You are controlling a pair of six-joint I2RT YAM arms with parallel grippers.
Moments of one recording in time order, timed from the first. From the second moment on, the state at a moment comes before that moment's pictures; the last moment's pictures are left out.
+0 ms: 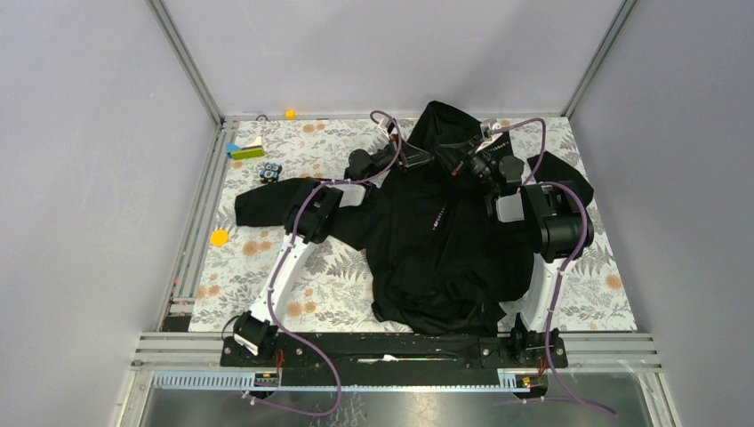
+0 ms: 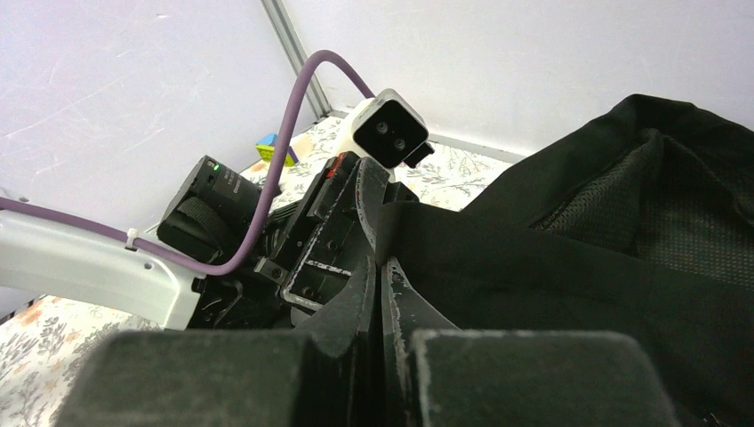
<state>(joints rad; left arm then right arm) -0.47 2.76 1.92 1.35 0.82 -1.63 0.13 2.02 0.92 1.38 -0.70 0.50</state>
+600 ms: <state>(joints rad) -0.50 2.70 1.81 1.34 0.69 -1.57 0.14 2.02 0.90 1.38 -0.53 0.48</state>
